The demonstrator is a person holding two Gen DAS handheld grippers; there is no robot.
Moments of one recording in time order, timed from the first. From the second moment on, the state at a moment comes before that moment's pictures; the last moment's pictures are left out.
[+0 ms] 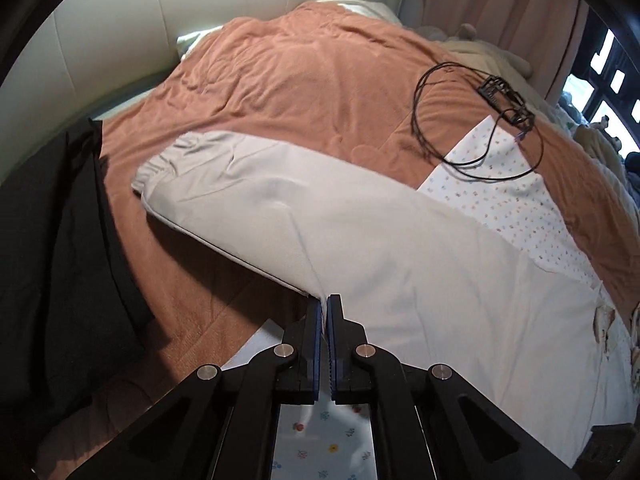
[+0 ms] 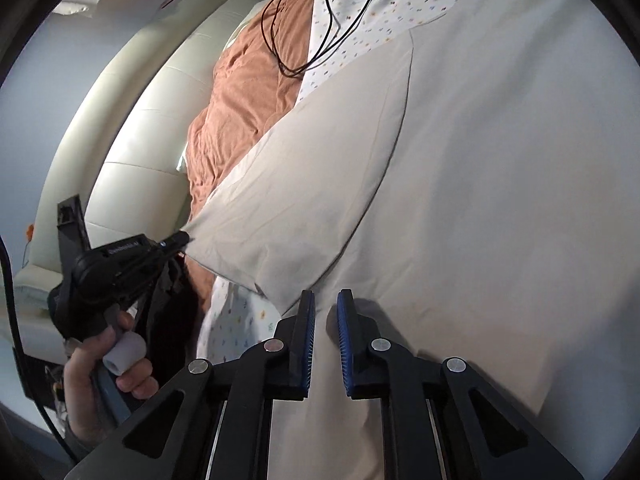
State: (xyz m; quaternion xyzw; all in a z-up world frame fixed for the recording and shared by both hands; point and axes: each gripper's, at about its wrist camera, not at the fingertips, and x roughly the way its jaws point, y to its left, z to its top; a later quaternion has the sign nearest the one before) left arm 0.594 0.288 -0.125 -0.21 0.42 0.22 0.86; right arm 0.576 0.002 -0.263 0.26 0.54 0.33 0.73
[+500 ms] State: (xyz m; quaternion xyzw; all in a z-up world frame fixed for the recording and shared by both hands) left arm 0.586 0.190 -0.036 -0.19 0.37 0.06 0.91; right arm 0.573 0.001 -0.266 0.26 0.56 0.33 0.72
